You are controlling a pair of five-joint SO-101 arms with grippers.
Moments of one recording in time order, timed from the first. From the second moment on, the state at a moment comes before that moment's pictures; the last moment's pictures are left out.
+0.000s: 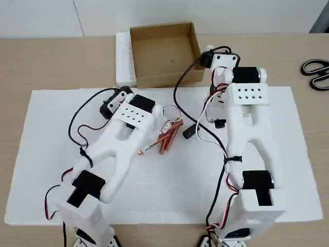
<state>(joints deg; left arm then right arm) 22.0 14.9 6.8 79.3 79.5 -5.1 9.0 -10.9 91.3 4.4</state>
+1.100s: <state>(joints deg) 23.6 19.1 -6.3 94.8 101.8 -5.1 11.5 -10.8 90.2 5.1</state>
